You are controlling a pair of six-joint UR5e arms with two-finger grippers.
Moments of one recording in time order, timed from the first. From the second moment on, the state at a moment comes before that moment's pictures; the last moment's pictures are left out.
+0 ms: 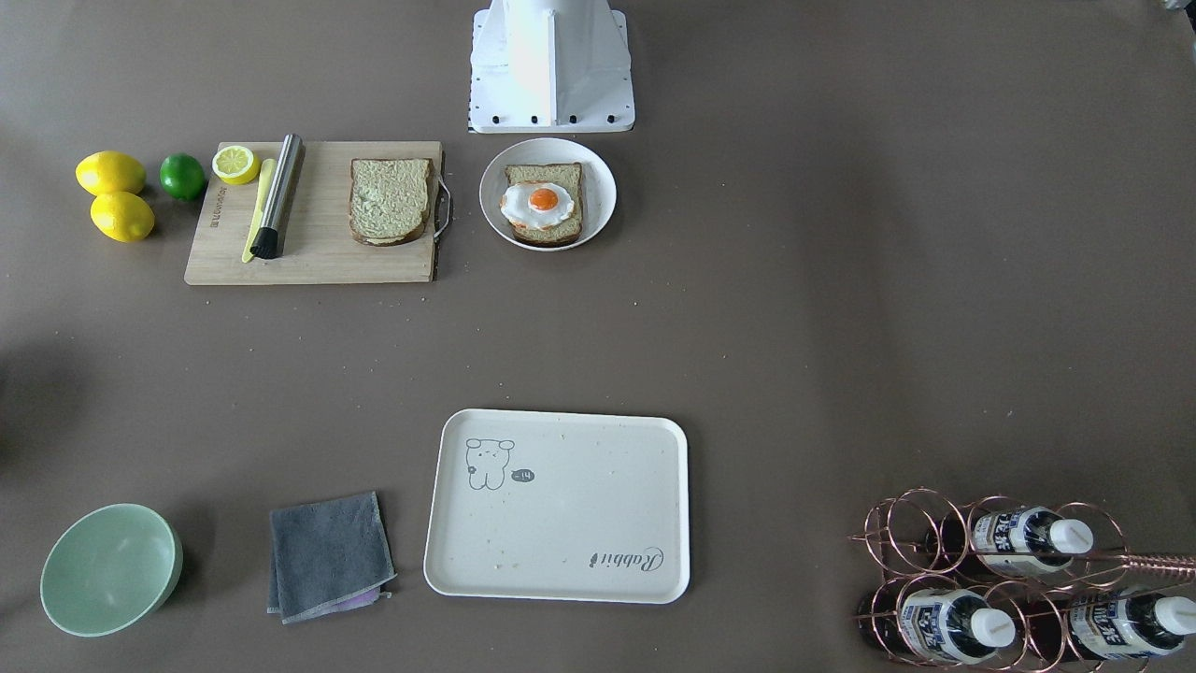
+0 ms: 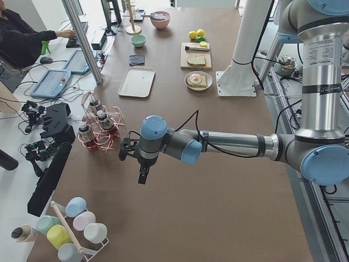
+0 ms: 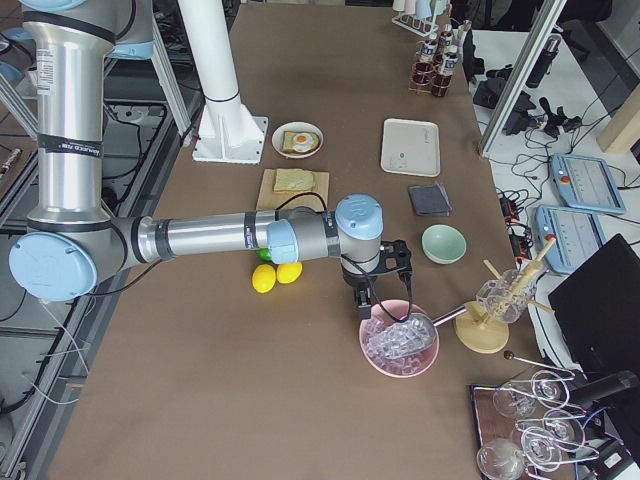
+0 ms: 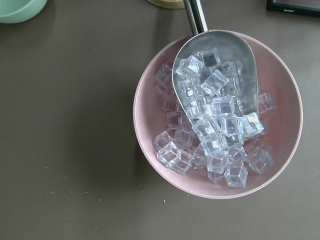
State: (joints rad) left arm -1.50 -1.50 -1.69 -1.91 -2.27 -0.24; right arm 1.50 -1.65 1.78 -1.49 2.32 0.07
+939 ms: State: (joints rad) left arm -1.50 -1.50 -1.69 -1.93 -2.28 -0.24; right arm 1.48 -1.63 1.78 -1.49 2.34 0.07
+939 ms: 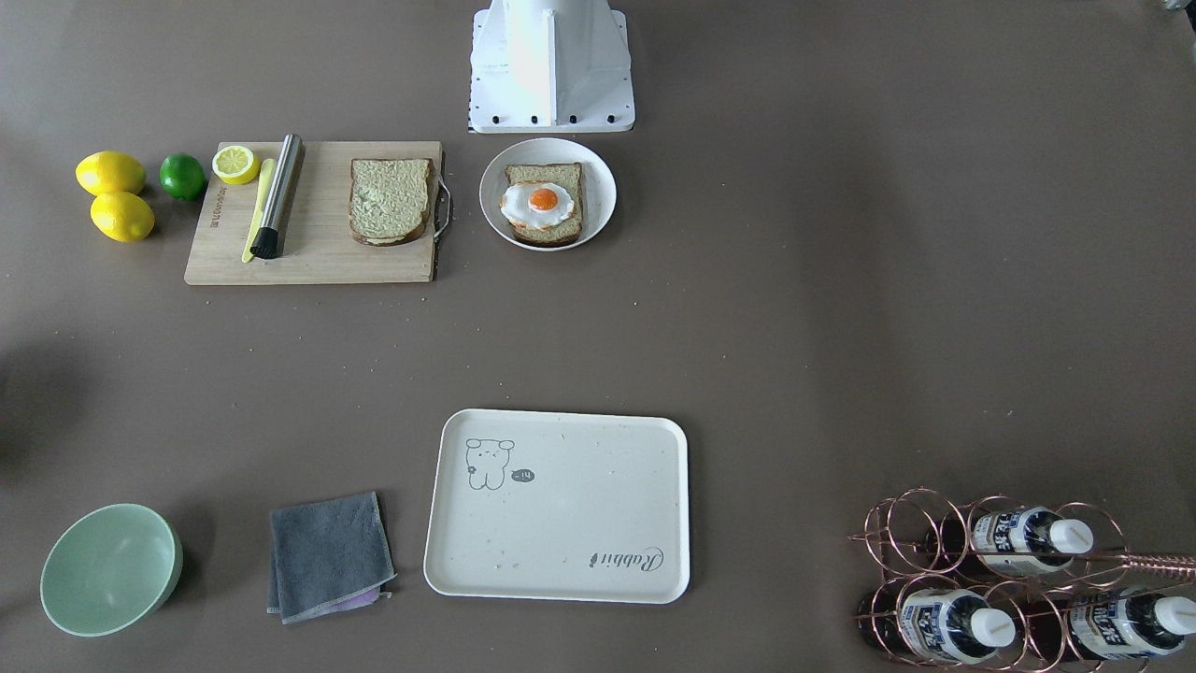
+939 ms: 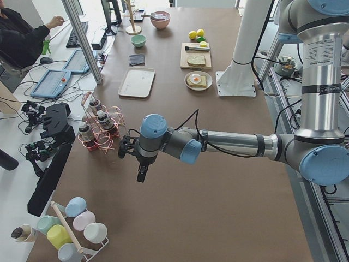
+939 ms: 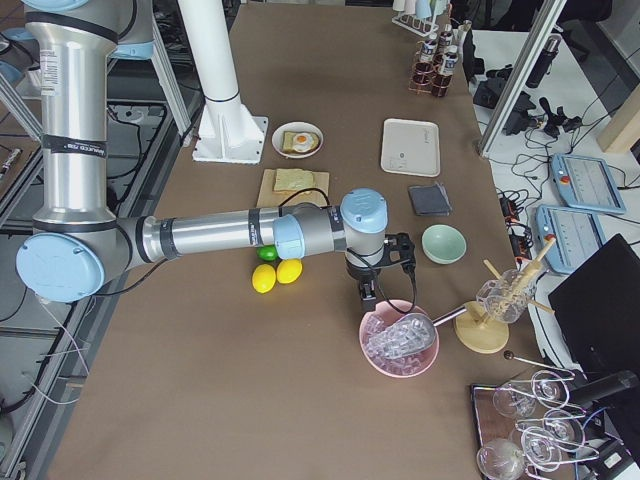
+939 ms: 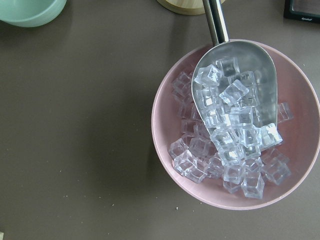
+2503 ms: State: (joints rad) left arm -1.25 -1.53 -1.84 -2.08 -2.28 -0.81; right arm 0.94 -1.46 1.99 -1.26 2.24 0.96
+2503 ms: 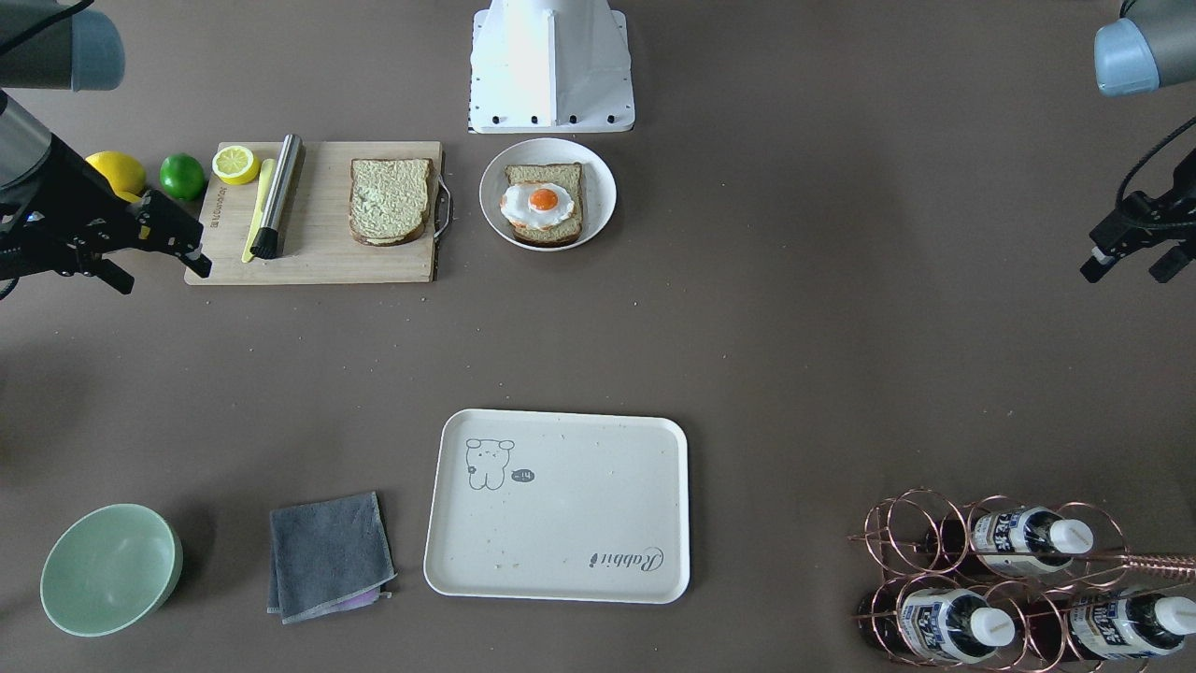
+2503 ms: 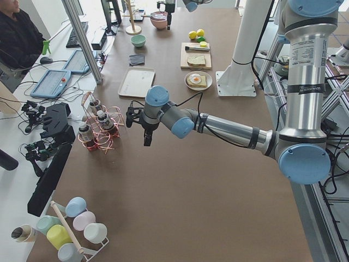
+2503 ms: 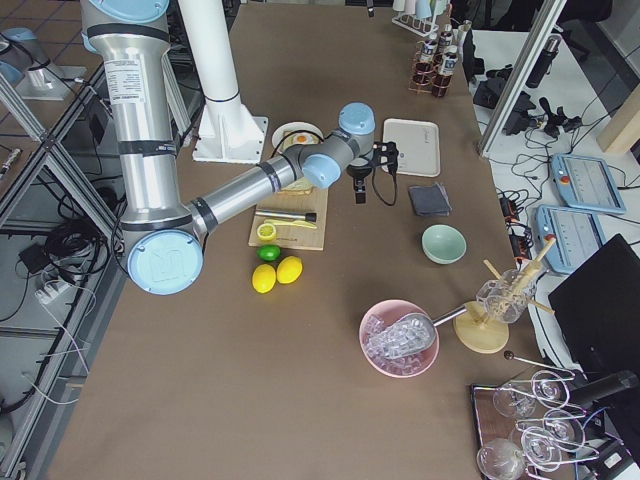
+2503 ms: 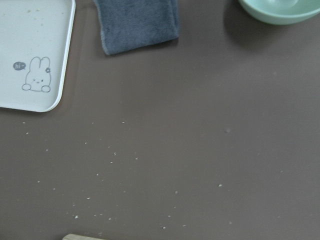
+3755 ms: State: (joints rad) left arm -1.12 -1.53 -1.86 -2.23 -2.27 -1.06; right arm 0.47 -1.58 2.00 -0.99 1.94 1.21
